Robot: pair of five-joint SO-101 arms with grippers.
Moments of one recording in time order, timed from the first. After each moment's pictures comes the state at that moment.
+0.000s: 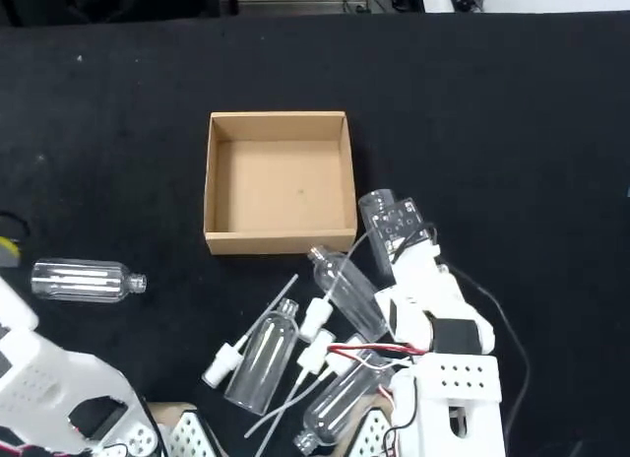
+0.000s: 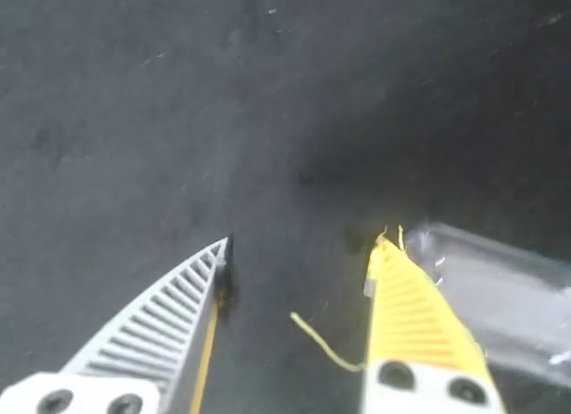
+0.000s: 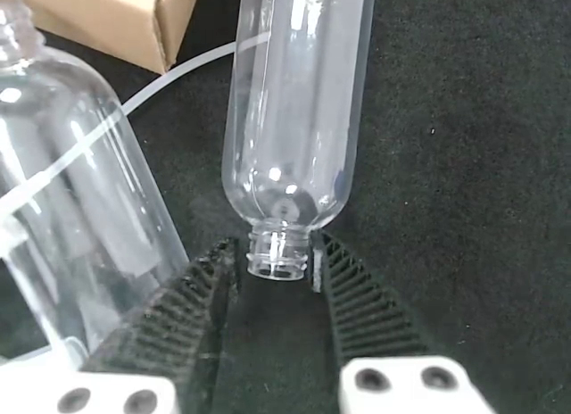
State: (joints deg) left arm -56.1 7.5 5.5 67.1 -39.8; right arm 2.7 -72.7 85.4 56.1 25.6
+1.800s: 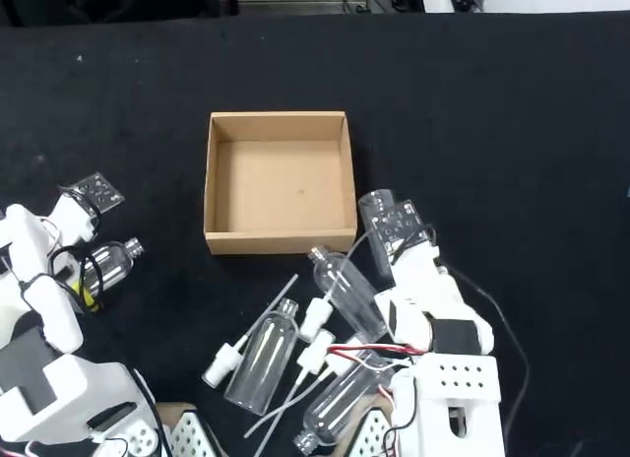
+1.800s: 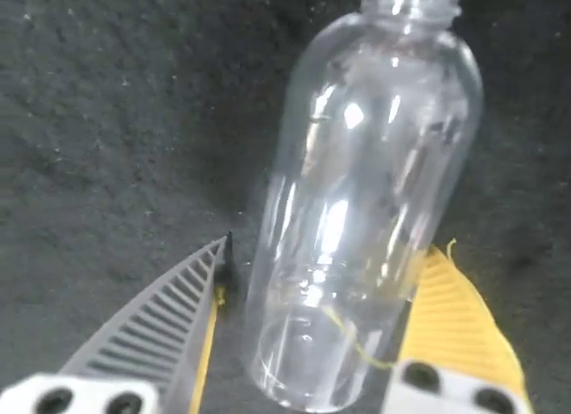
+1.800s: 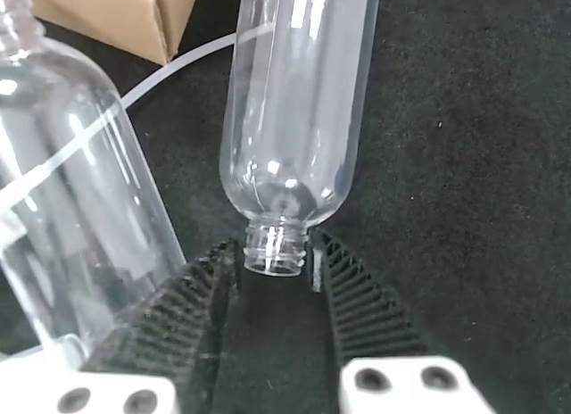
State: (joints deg) left arm -41.8 -5.1 35.3 55.2 -84.2; right arm 2.7 -72.7 86.1 56.1 25.6
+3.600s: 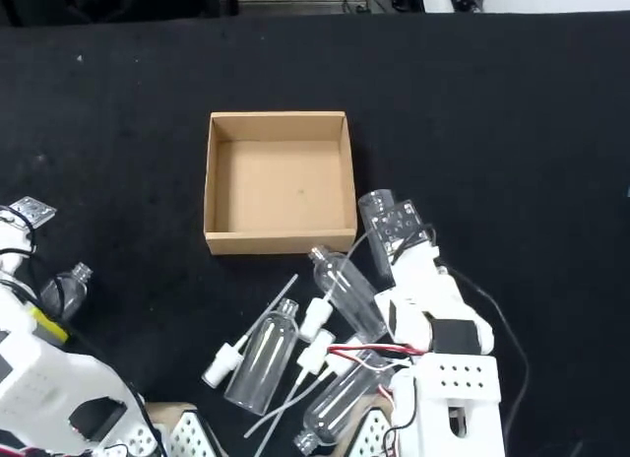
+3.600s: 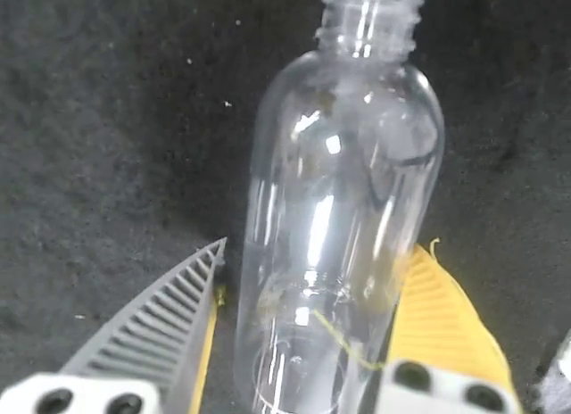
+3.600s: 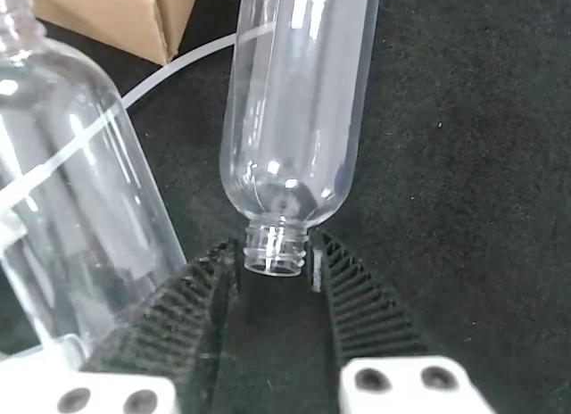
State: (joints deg) left arm -57.8 6.9 21.8 69.8 -83.0; right arm 2.7 -72.7 86.1 56.1 25.6
